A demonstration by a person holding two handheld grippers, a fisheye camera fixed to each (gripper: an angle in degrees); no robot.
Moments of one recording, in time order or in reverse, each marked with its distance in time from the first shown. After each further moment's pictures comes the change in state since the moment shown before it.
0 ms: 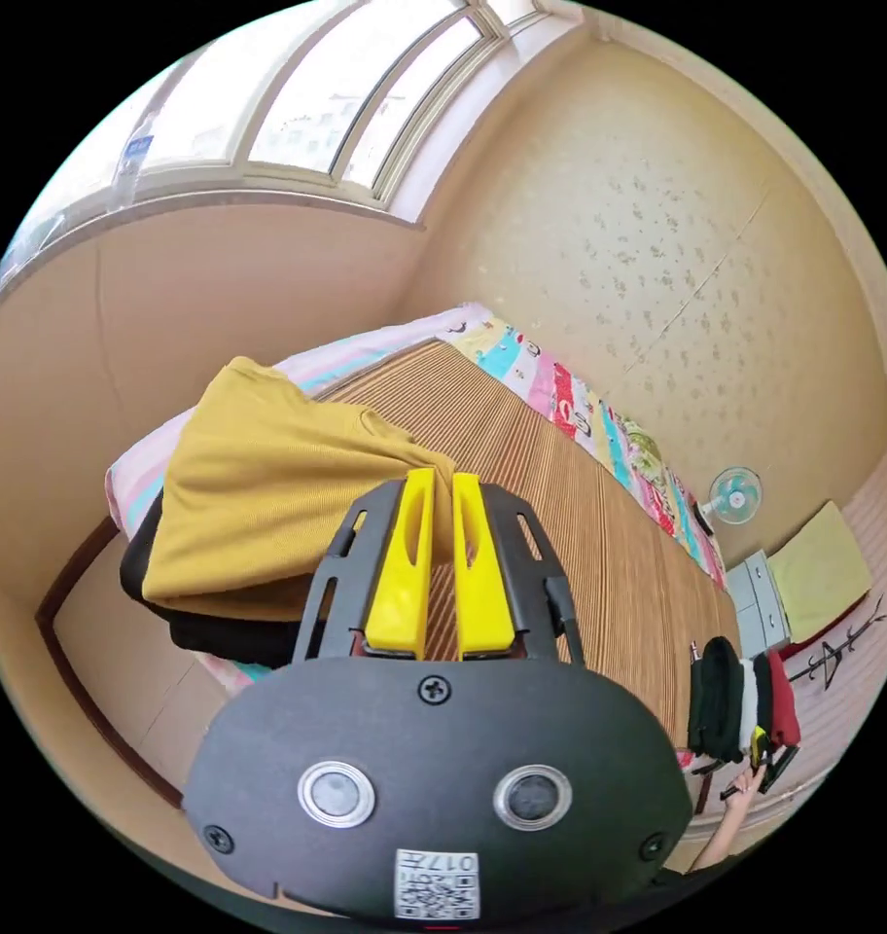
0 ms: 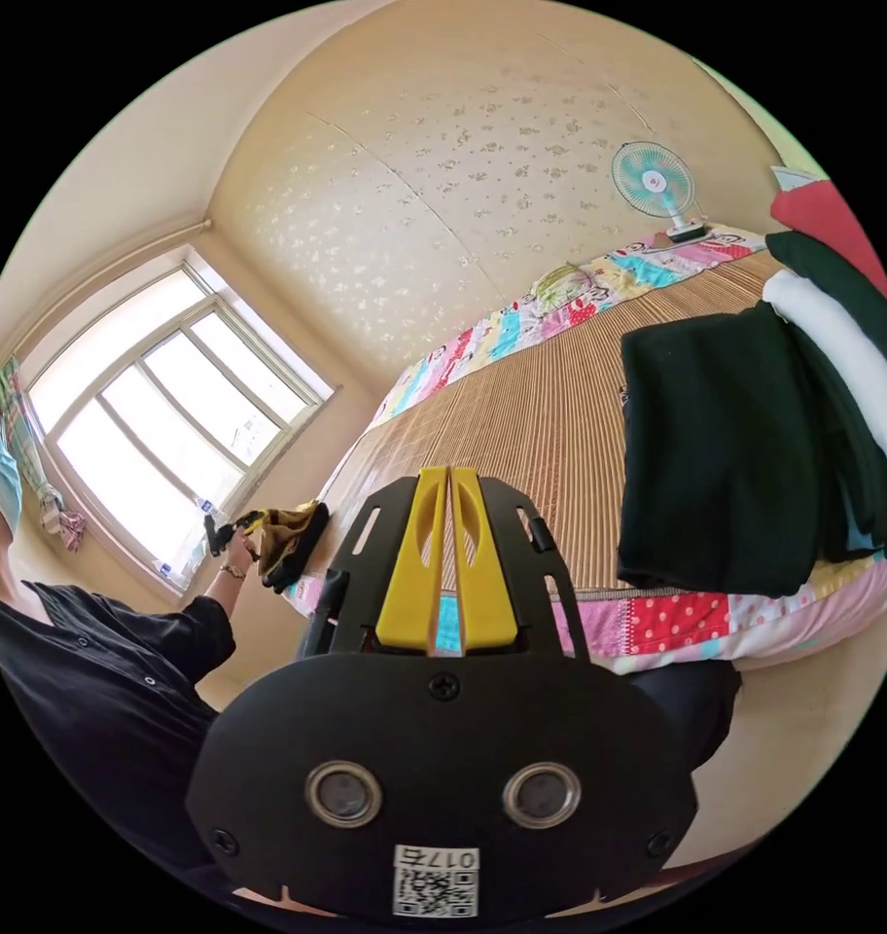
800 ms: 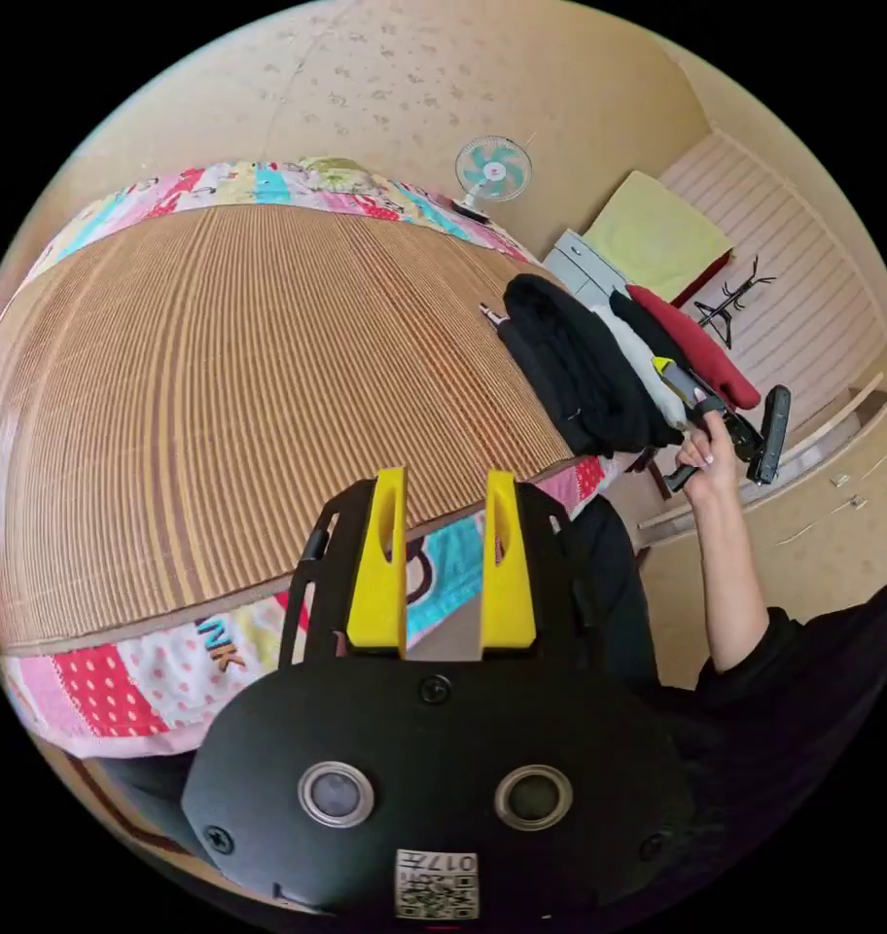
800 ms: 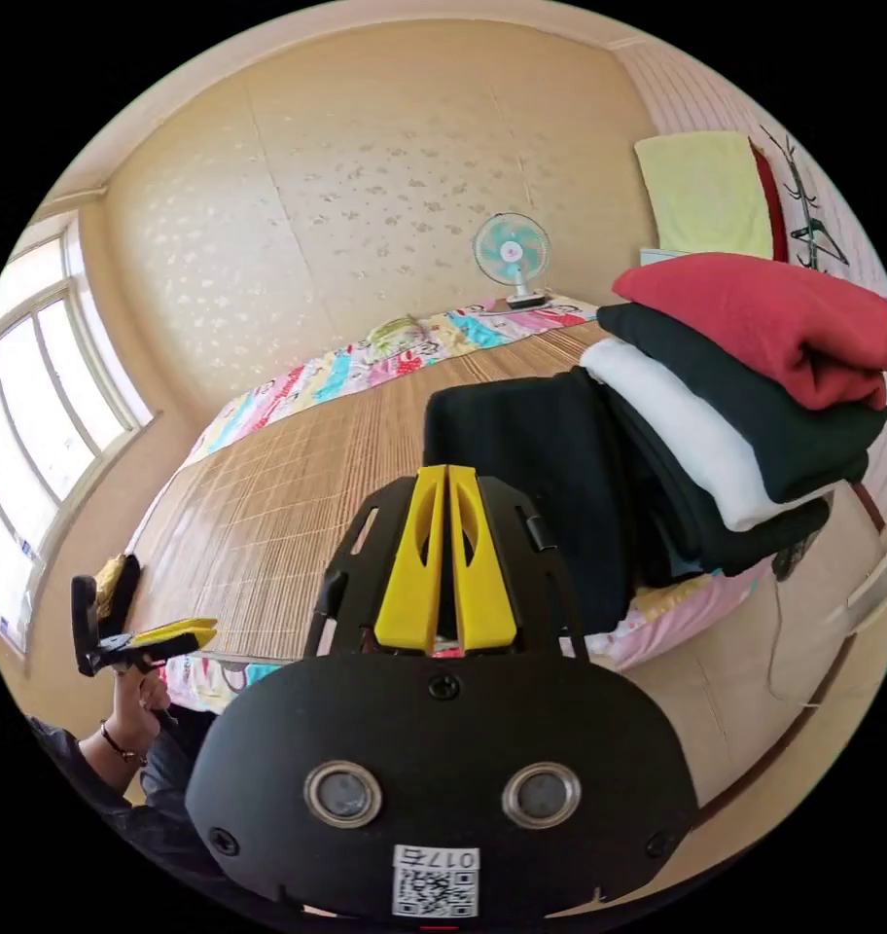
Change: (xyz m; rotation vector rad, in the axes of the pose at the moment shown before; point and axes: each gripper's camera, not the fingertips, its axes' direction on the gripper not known) left arm 0.254 0.251 0.124 -0.574 0.425 0.573; right arm 0.013 -0.012 0.014 0.144 0.570 0.010
